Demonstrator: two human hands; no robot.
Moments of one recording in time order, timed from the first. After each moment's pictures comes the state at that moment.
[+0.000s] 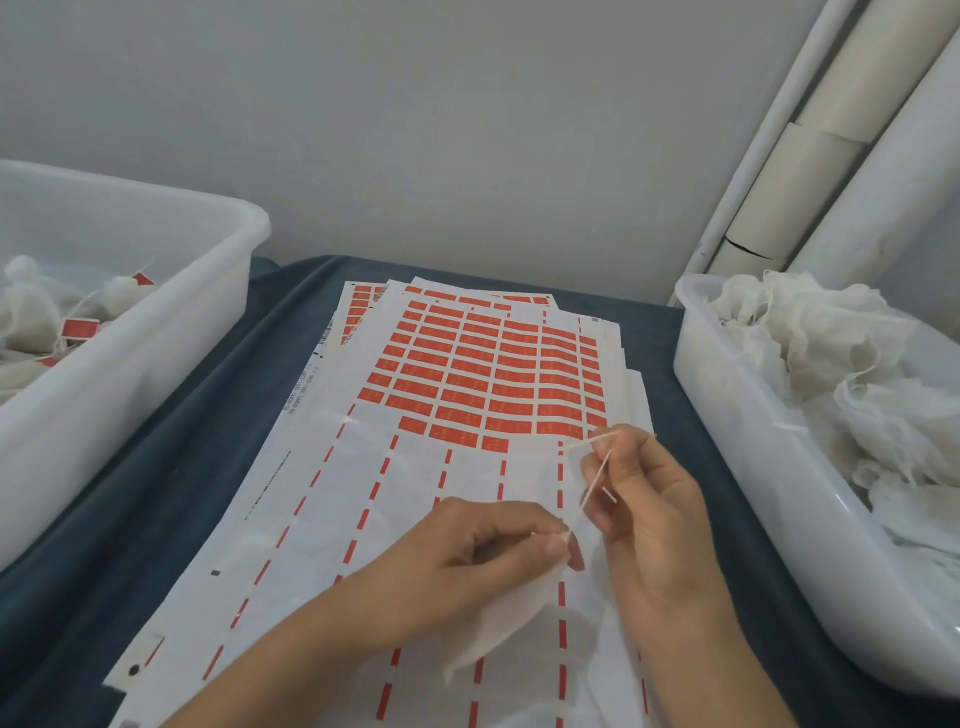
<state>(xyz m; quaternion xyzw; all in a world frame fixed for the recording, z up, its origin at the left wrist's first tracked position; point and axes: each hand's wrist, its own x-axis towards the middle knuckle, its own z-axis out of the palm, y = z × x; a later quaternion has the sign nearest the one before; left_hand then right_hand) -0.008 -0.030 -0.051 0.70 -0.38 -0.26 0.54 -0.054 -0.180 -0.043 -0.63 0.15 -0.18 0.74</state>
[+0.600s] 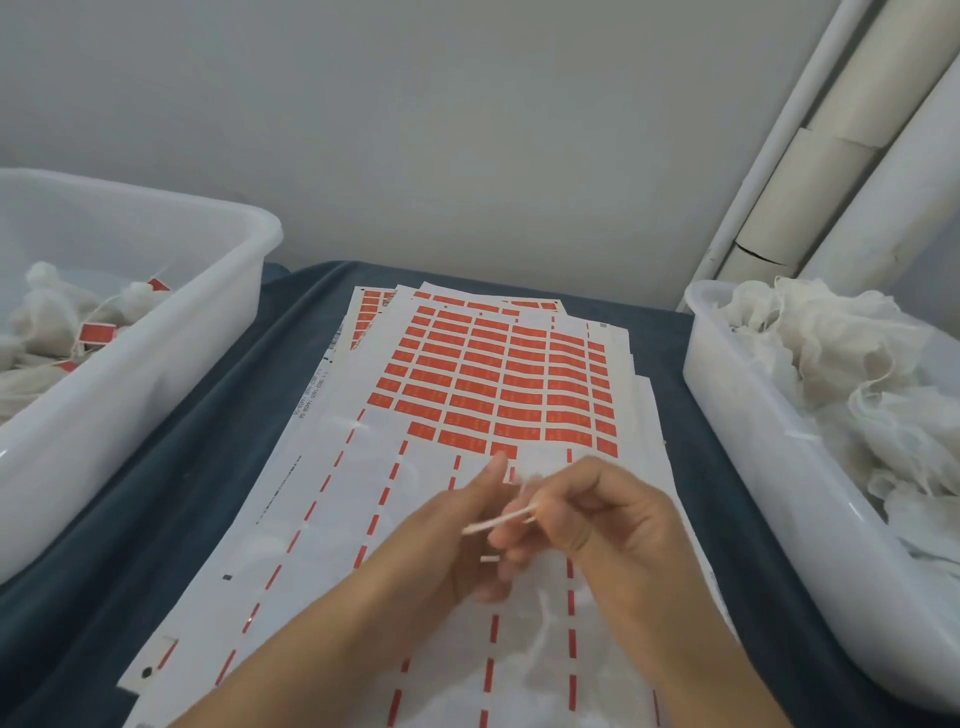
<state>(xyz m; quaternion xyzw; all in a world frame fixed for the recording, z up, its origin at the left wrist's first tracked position) -0.004 -0.032 -0.054 0.57 -0.15 -0.39 0.71 -0.063 -0.161 -0.030 -0.70 -0.09 -0.09 0.70</state>
